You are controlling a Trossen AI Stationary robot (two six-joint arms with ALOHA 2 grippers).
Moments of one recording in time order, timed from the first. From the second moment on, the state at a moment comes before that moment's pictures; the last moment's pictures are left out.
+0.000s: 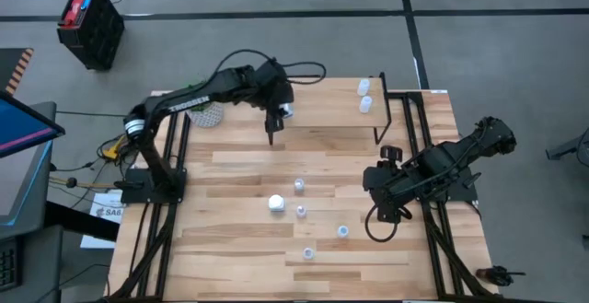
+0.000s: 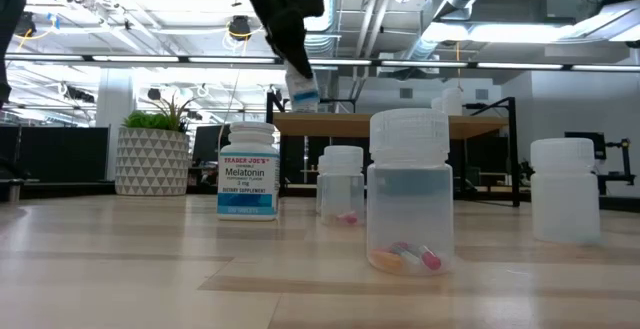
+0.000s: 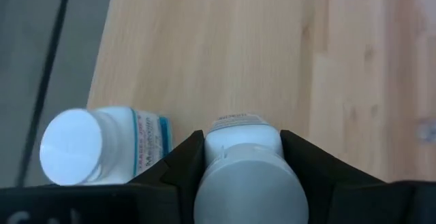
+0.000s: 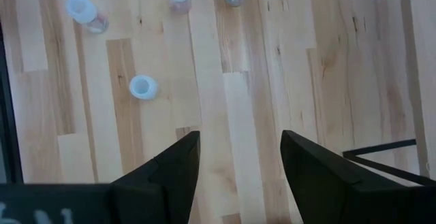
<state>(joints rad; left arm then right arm) 0.42 1.75 1.71 -0.90 -0.04 0.38 0.50 1.44 1.66 -1.53 0.32 0.57</state>
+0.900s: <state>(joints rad) 0.40 1.75 1.72 -0.87 -0.17 0.52 0.50 1.44 1.66 -1.53 0.32 0.58</state>
